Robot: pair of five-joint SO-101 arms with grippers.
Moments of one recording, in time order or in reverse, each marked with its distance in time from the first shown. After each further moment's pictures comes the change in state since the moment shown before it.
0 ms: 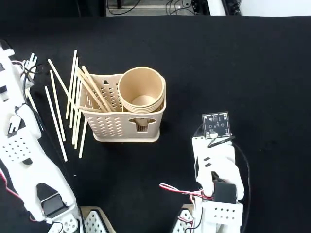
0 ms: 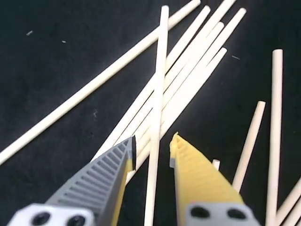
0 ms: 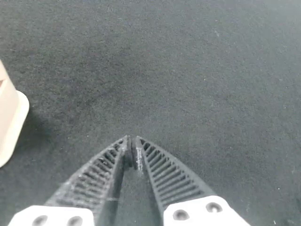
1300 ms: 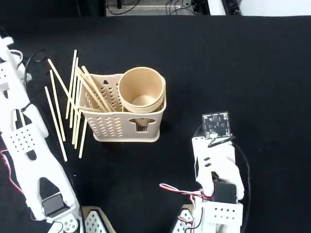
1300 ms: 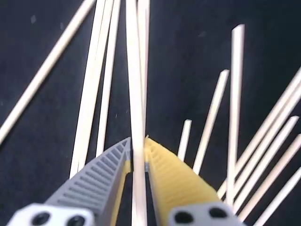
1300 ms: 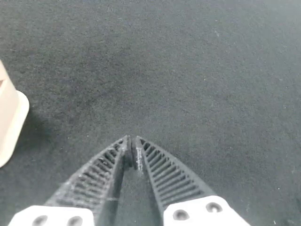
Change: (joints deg) left arm 2.0 16.0 -47.7 35.9 0.3; right arm 0.0 0.0 0.0 0.0 0.0
